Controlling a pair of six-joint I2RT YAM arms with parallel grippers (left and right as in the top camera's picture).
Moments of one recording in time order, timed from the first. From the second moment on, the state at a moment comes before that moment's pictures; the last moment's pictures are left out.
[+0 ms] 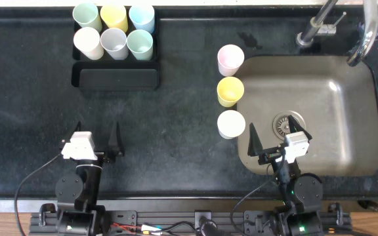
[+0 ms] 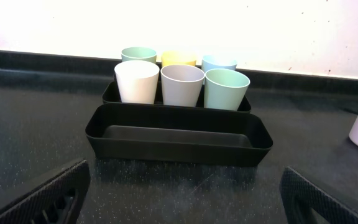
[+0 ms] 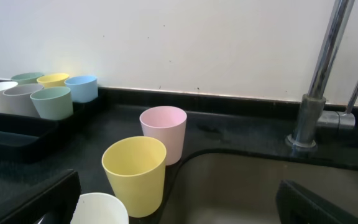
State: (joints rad) left arm -0.06 0.01 0.01 -0.08 -0.03 -0.10; right arm 0.17 0.01 0.02 -0.02 -0.06 0.04
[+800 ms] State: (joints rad) left arm -0.06 0.01 0.01 -0.08 -0.03 -0.10; right arm 0.07 0.01 0.02 -0.01 -0.06 0.04
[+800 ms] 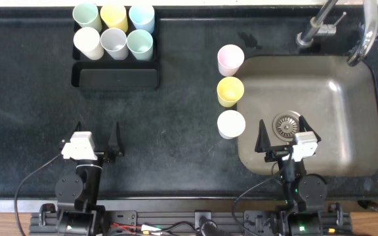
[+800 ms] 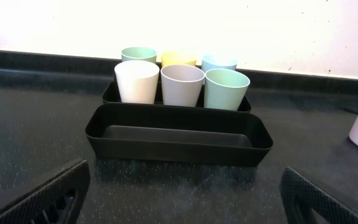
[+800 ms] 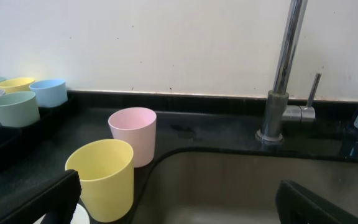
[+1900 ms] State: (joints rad) left arm -0.04 0.37 0.07 0.22 0.07 -0.15; right arm 0.07 0.01 0.02 -0.01 -0.06 0.04
